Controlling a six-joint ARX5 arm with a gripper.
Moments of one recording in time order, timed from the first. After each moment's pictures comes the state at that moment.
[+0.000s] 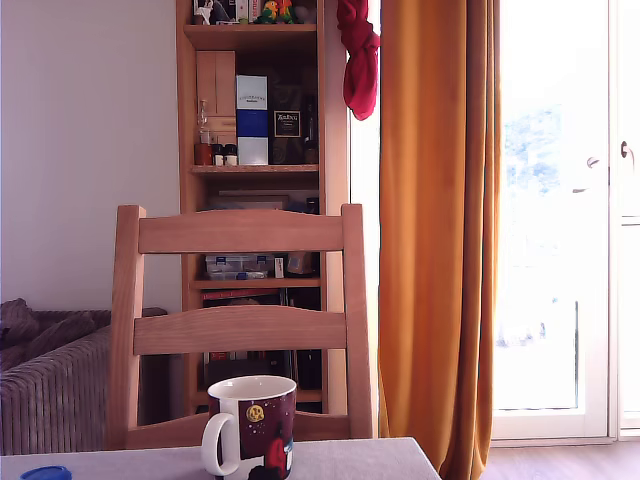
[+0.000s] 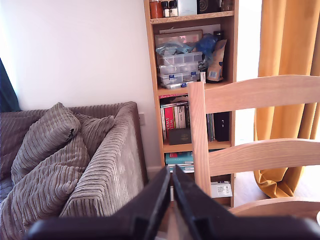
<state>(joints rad) -0.01 0.00 0.02 -0.01 0.00 0.00</state>
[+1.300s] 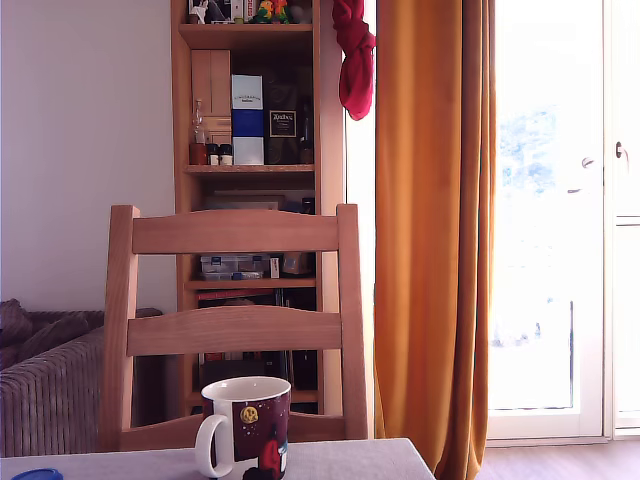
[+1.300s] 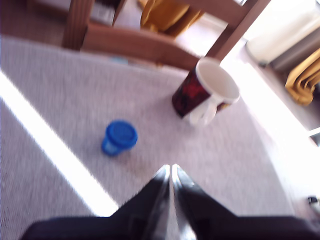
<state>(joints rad) -0.11 0.62 0.04 -0.10 0.40 -0.47</state>
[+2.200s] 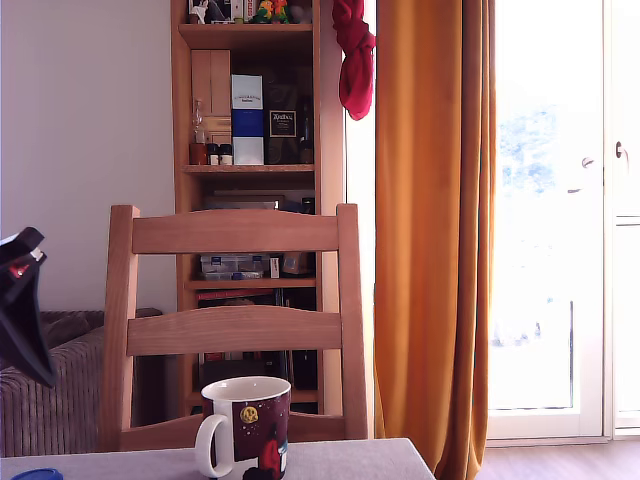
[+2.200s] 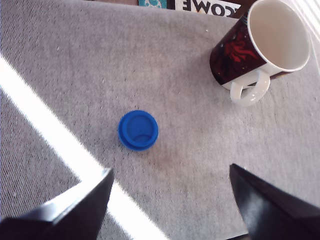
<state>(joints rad) -0.23 1.25 0.40 -0.13 0.23 -0.37</state>
